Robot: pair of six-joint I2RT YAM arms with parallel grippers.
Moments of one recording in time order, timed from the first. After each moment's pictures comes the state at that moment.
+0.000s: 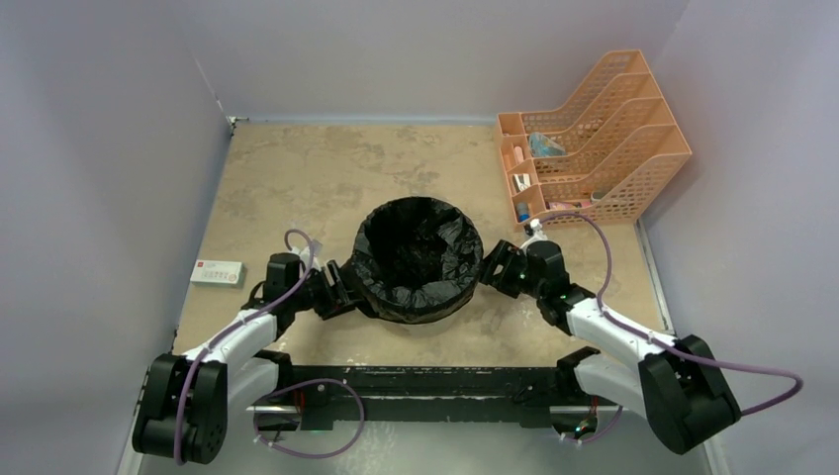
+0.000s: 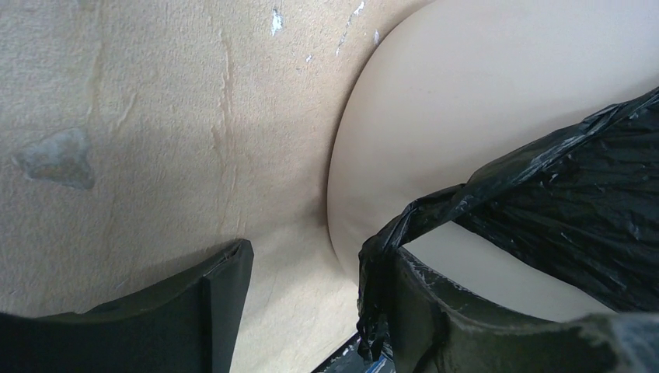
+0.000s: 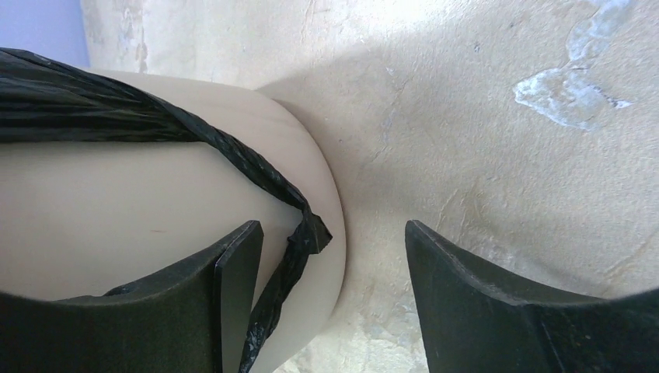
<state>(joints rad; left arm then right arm) -0.15 1.02 0.20 0.03 0.60 -0.76 0.43 1.09 0.32 0.17 -0.24 0.87</state>
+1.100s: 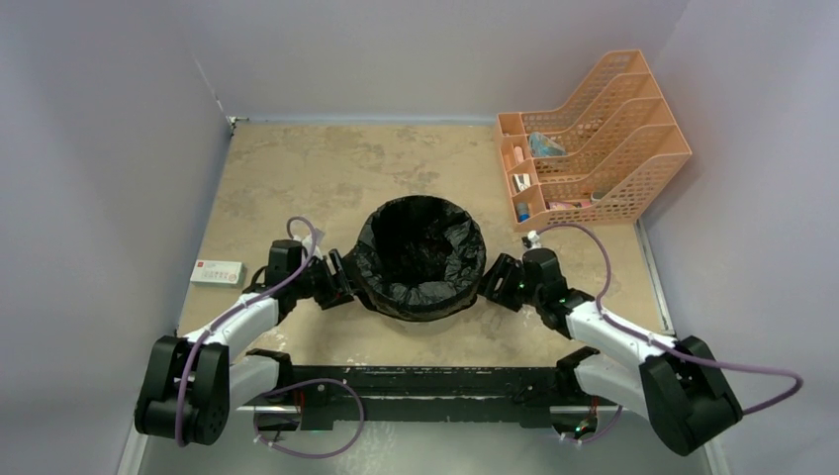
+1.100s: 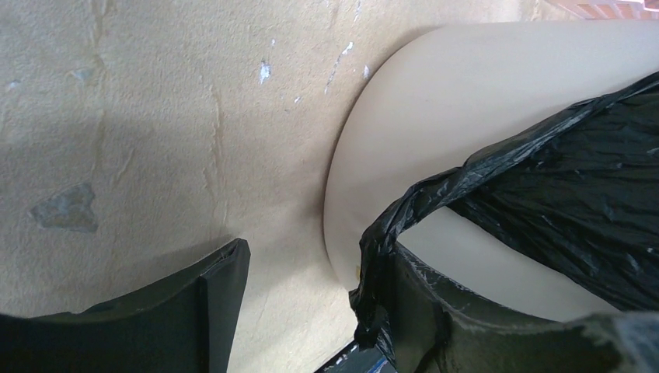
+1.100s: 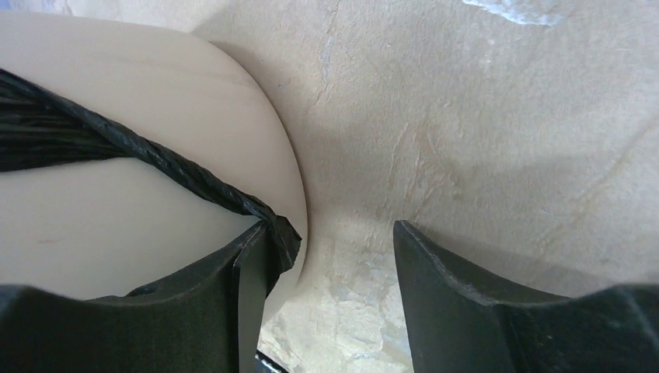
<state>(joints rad) -0.15 1.11 0.32 -0.02 0.58 -0.72 0.45 1.09 0.29 0.06 -0.22 0.89</state>
